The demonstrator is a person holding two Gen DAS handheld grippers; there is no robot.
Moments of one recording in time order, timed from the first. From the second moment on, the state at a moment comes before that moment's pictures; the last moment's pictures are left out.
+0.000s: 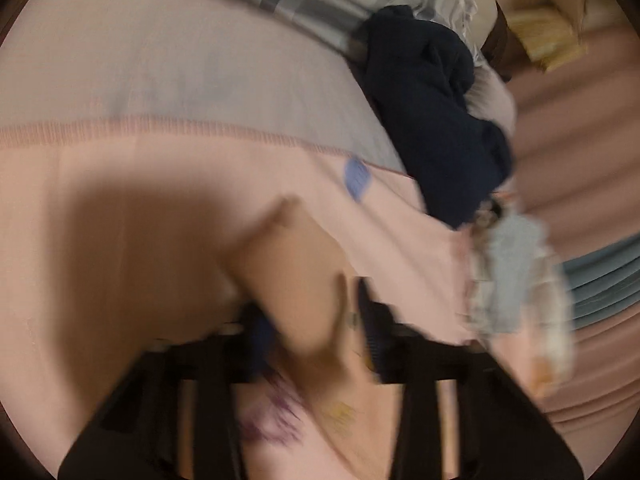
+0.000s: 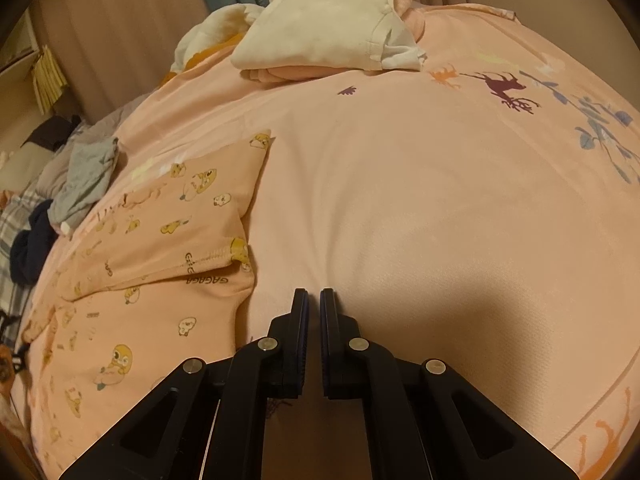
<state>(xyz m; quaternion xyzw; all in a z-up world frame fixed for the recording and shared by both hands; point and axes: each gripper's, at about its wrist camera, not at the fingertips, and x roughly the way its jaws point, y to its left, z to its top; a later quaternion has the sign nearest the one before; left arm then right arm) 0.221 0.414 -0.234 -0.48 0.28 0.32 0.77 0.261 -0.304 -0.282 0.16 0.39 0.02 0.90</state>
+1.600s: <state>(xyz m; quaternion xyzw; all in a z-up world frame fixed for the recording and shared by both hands) 0.255 0.139 -0.243 -0.18 0.51 0.00 0.84 0.269 -0.174 -0.176 0.02 0.38 0.14 0.91</state>
